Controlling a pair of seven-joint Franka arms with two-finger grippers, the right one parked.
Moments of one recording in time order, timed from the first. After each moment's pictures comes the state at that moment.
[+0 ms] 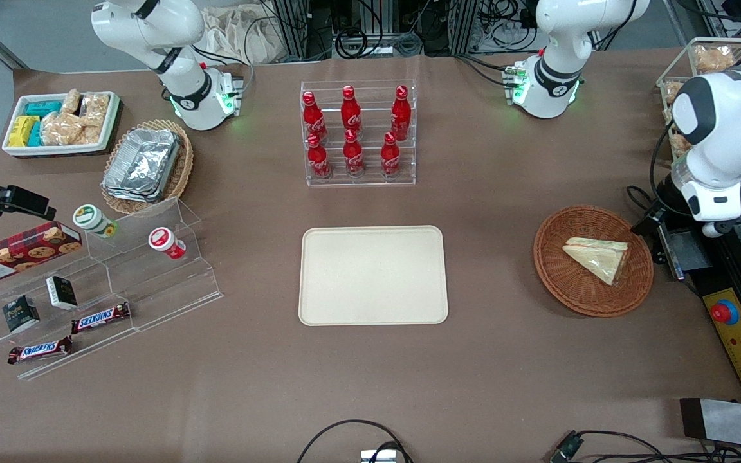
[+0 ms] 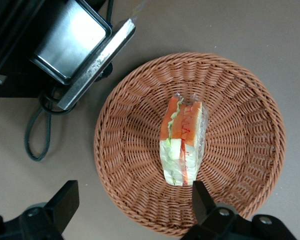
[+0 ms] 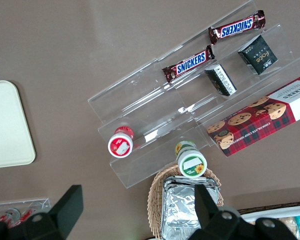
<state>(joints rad) 0.16 -0.09 -0.03 -2.37 0.05 2.31 -0.72</state>
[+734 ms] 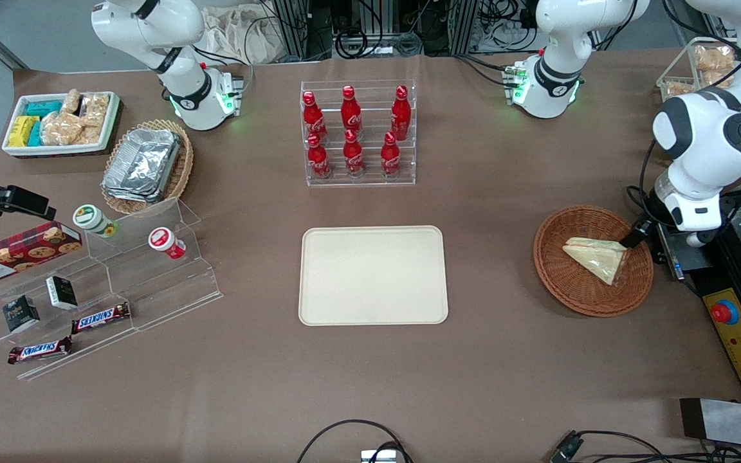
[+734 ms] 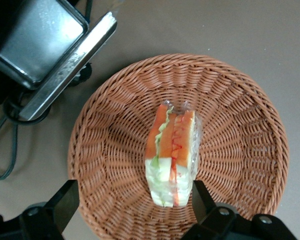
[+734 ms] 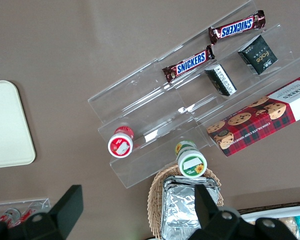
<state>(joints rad) 0.16 0.01 -0.03 -2.41 0.04 2.50 -0.72</state>
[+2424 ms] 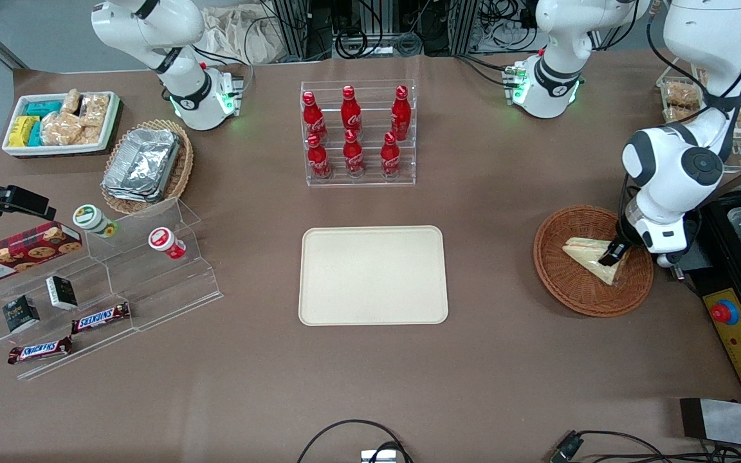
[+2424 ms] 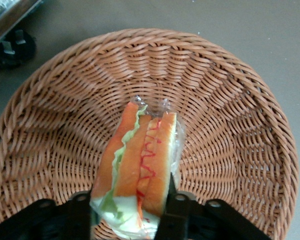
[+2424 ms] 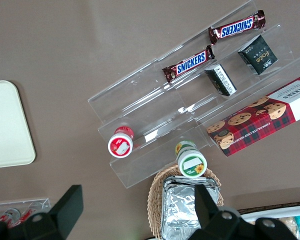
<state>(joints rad) 0.13 0.19 -0.05 -2.41 0.00 2.73 -0.79</state>
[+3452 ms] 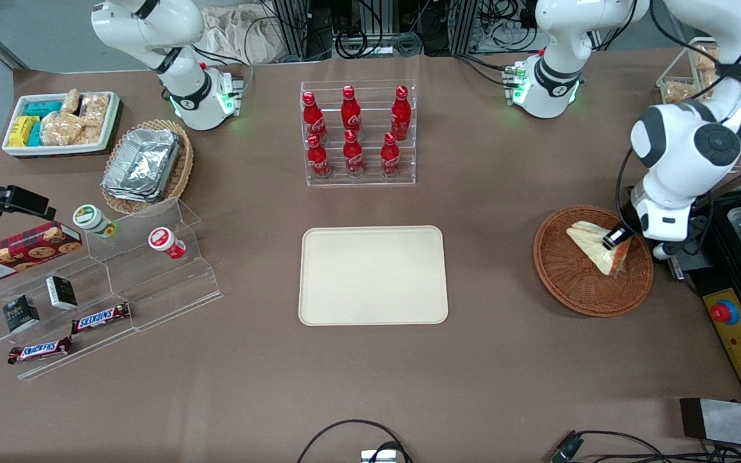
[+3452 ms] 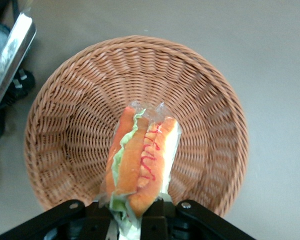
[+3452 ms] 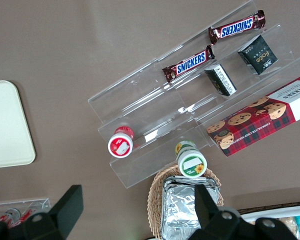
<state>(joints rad) 0.10 0.00 -0.07 -2.38 0.00 2.47 -0.51</state>
